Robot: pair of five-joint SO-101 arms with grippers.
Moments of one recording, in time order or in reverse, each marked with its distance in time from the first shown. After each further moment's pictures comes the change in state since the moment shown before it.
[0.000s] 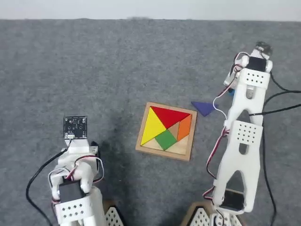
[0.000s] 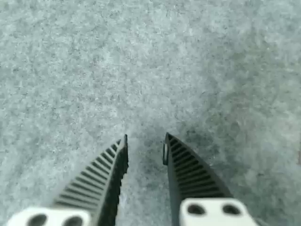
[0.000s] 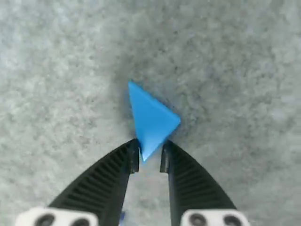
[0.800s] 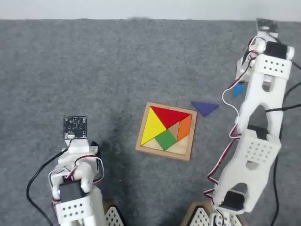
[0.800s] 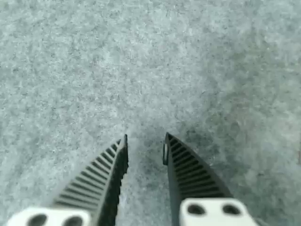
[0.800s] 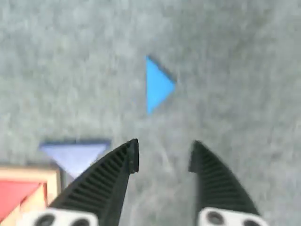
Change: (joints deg) left arm 0.0 0.0 0.0 0.0 0.0; right arm 0.9 -41.3 44.7 -9.9 20.6
